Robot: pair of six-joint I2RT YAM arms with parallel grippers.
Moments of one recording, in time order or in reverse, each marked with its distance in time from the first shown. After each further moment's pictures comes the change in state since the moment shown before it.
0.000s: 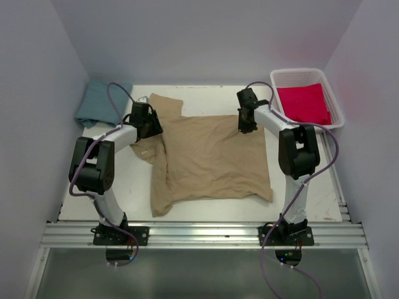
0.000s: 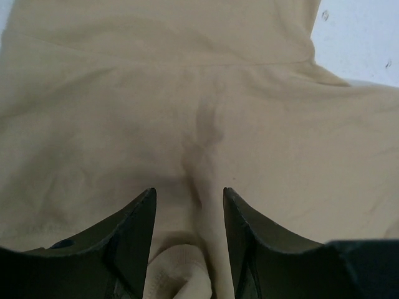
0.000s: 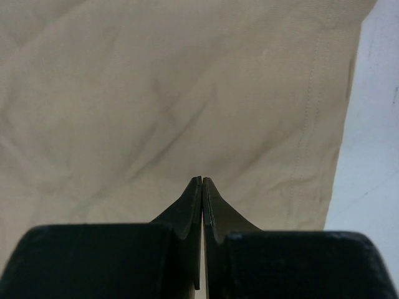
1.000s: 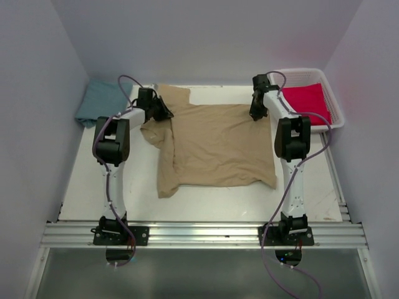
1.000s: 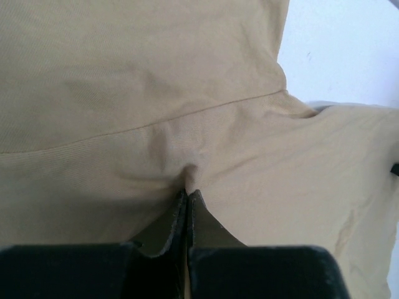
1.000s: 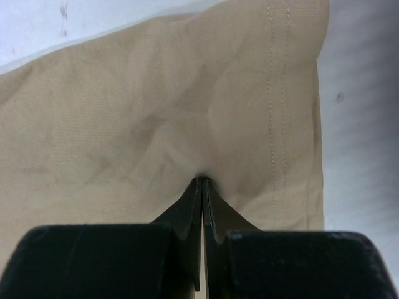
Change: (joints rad) left arm 0.048 0.491 0.485 0.035 0.333 -0.094; right arm -0.172 0.362 0.491 -0.166 -0.034 0.037
